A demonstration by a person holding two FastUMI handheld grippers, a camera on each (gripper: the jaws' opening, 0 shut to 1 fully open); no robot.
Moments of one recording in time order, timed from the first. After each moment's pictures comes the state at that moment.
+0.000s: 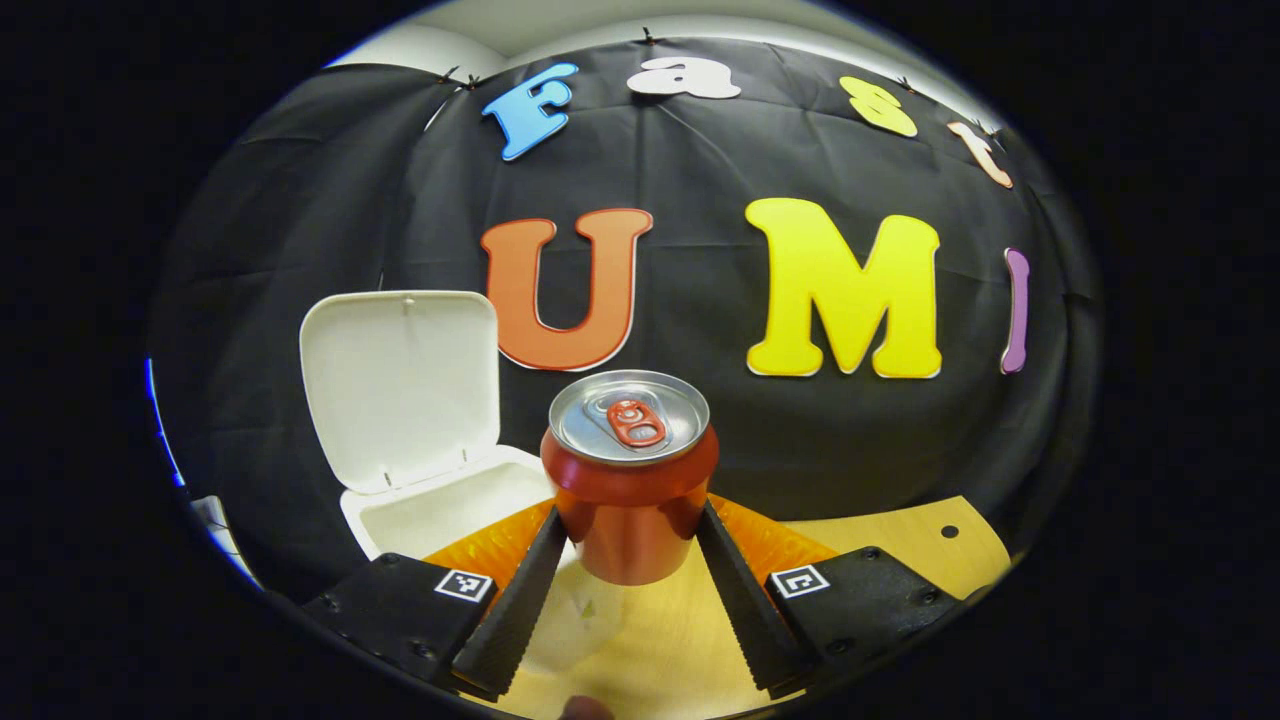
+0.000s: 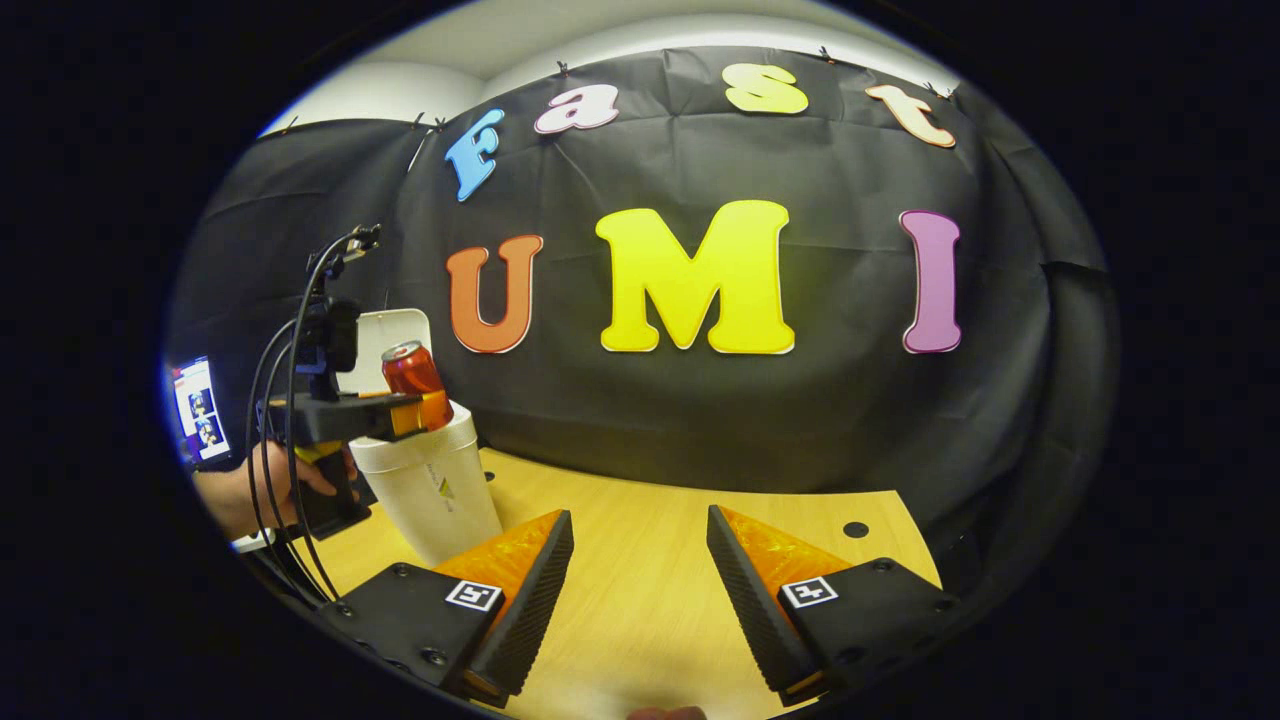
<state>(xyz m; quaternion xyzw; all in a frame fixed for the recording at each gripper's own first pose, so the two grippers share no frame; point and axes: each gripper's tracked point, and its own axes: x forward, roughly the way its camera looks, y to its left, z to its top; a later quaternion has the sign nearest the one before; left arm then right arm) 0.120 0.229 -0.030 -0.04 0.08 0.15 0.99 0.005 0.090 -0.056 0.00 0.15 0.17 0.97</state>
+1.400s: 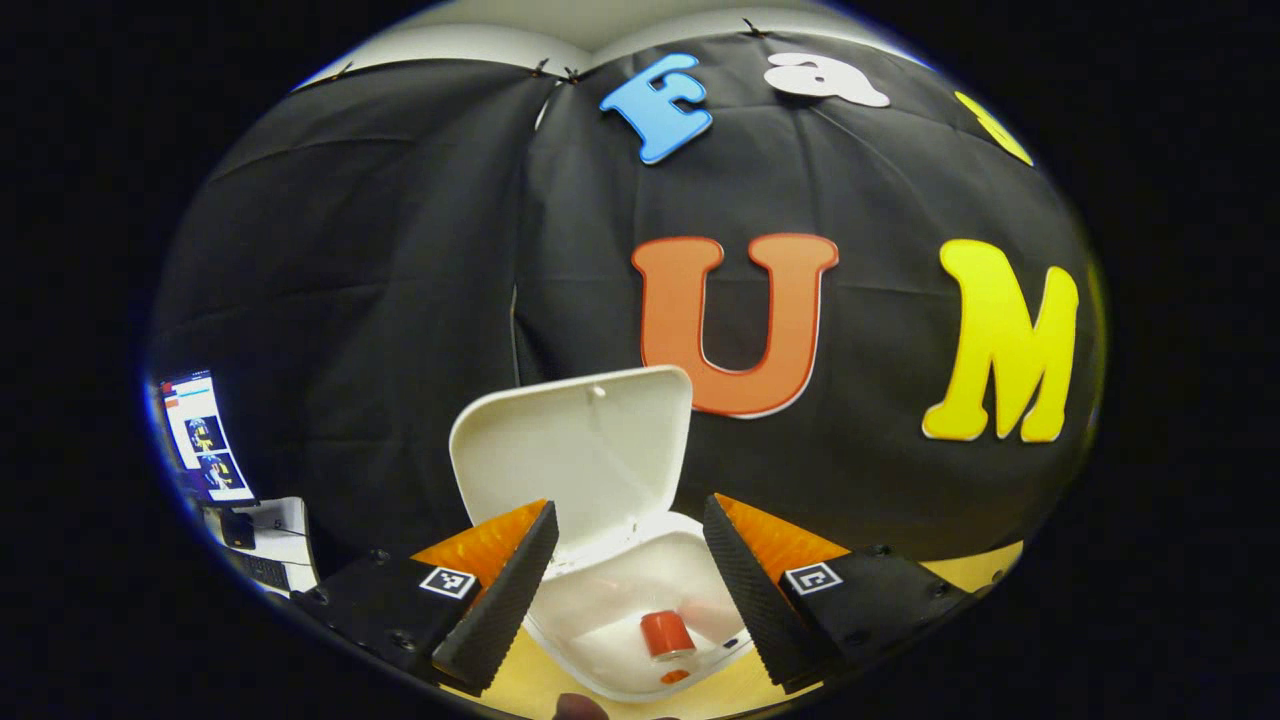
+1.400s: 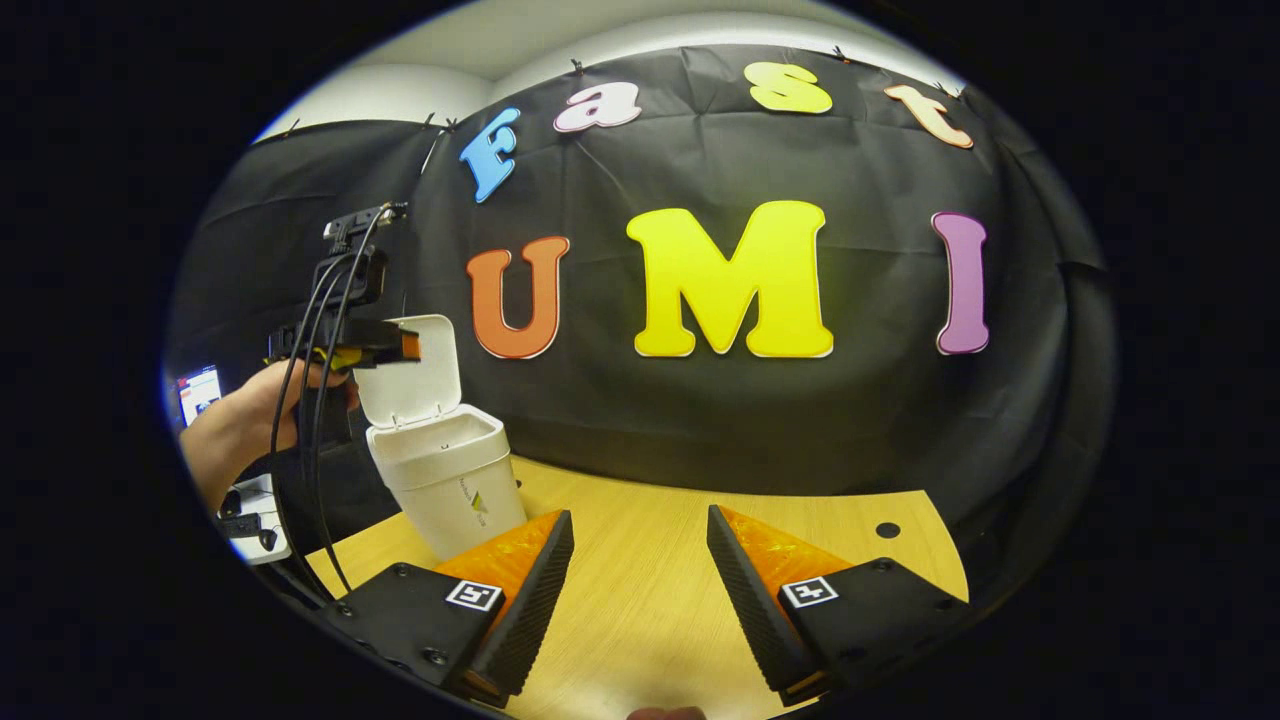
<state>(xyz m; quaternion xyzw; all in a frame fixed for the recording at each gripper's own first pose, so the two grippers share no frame) 0.113 0.363 0.055 -0.06 0.08 0.33 0.94 0.006 0.121 -0.037 0.01 0.15 0.18 0.97</state>
